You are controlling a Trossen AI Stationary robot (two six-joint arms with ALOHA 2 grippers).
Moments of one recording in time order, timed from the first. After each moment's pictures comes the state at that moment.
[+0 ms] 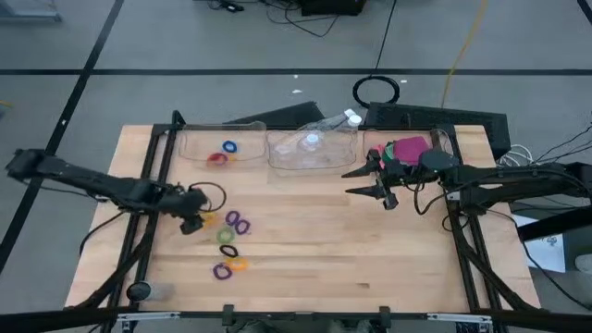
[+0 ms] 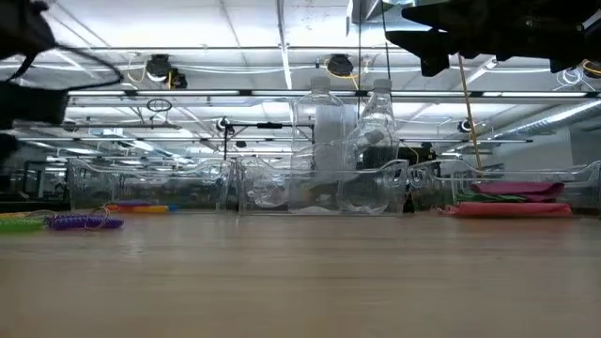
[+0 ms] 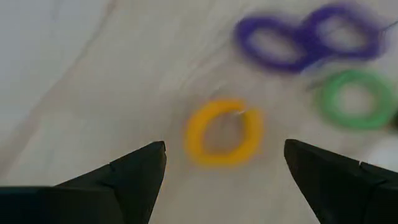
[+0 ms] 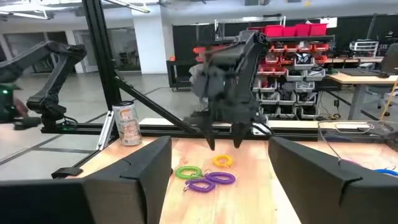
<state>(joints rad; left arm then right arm) -0.27 0.86 0.44 -0.78 -0.07 -0.74 -0.17 1.01 0.57 0.59 -0.36 0.06</state>
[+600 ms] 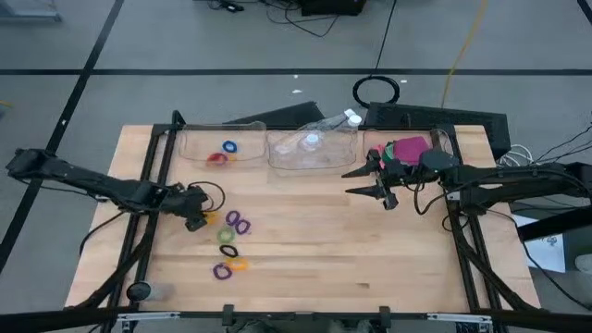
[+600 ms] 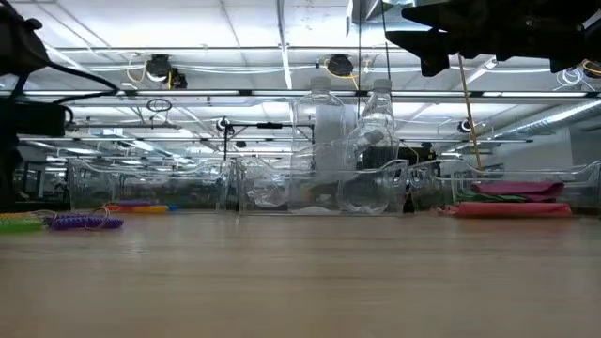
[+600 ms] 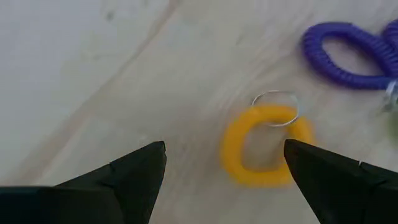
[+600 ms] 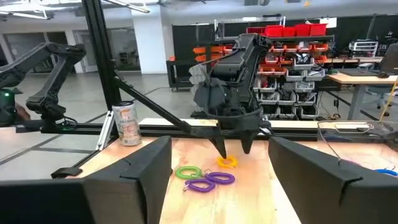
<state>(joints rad) -0.28 0.86 0.33 -0.68 -0.20 -0.78 -0.17 1.01 0.57 0.59 -0.36 0.06</state>
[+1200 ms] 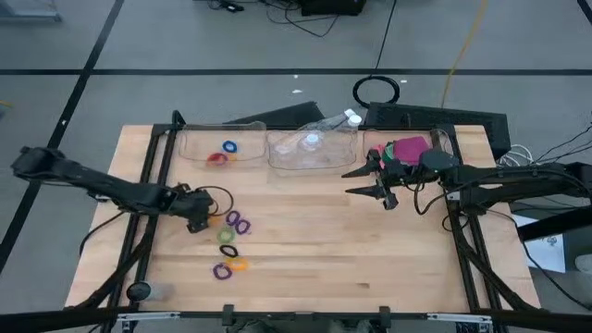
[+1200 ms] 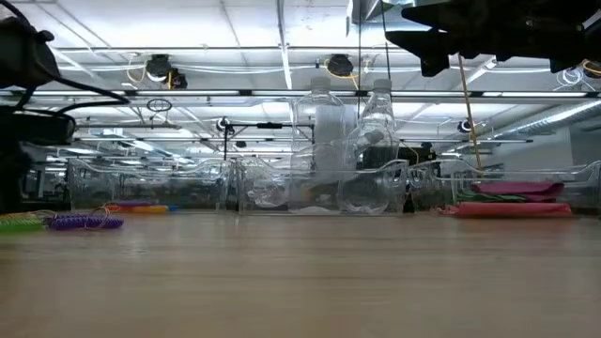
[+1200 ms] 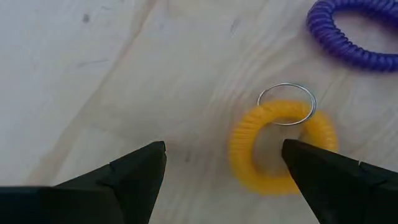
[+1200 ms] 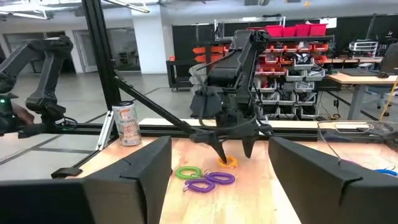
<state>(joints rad) -0.28 1.03 0.34 -0.62 -0.21 -0.66 -0.17 1.01 0.57 0.59 -0.36 0.06</state>
